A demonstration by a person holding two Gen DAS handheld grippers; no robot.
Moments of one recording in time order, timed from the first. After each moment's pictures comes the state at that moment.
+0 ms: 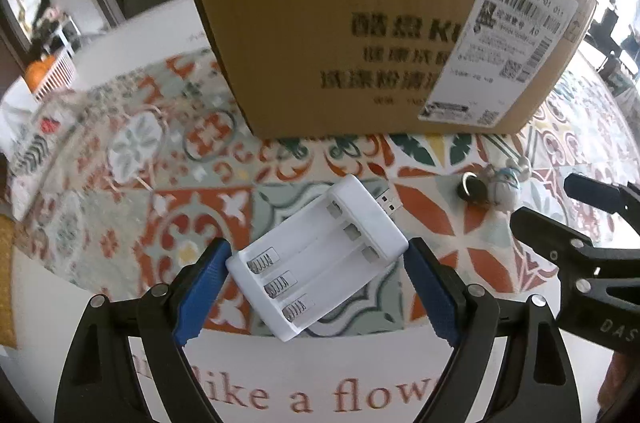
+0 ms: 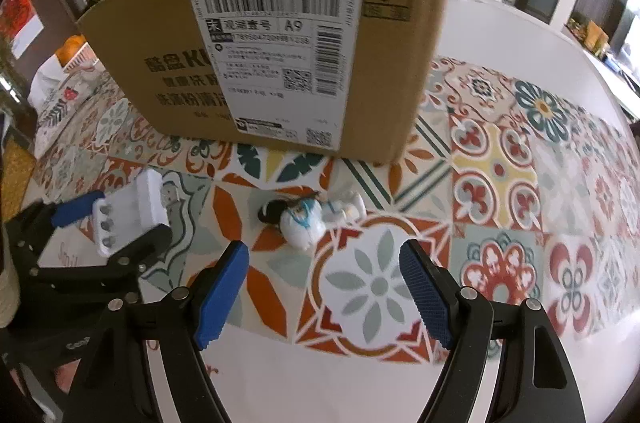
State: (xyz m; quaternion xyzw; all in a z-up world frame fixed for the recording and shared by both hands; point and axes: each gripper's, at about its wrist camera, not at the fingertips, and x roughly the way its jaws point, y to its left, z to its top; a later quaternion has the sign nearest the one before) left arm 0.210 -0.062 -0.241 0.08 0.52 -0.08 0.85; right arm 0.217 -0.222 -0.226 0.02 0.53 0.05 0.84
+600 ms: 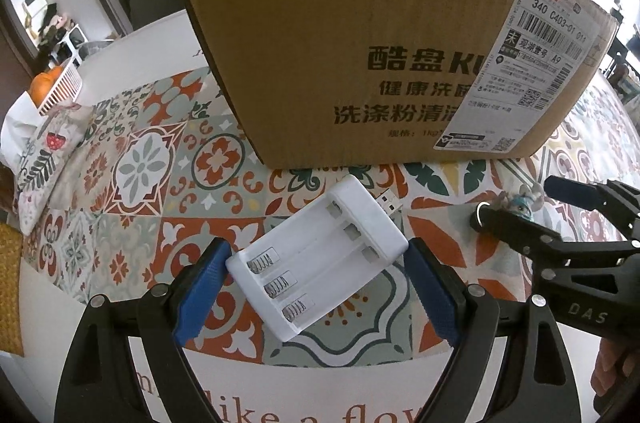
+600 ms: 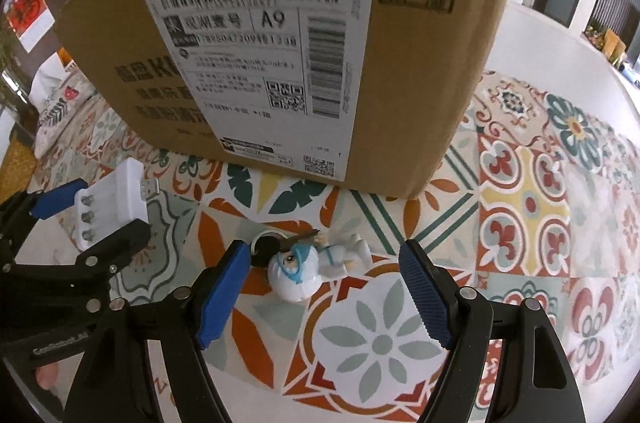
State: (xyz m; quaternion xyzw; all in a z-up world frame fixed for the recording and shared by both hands) left arm 0.227 -0.065 -0.240 0.09 0.51 -0.06 0.85; right arm 0.252 -0.221 -0.251 0.03 0.54 0.08 0.84
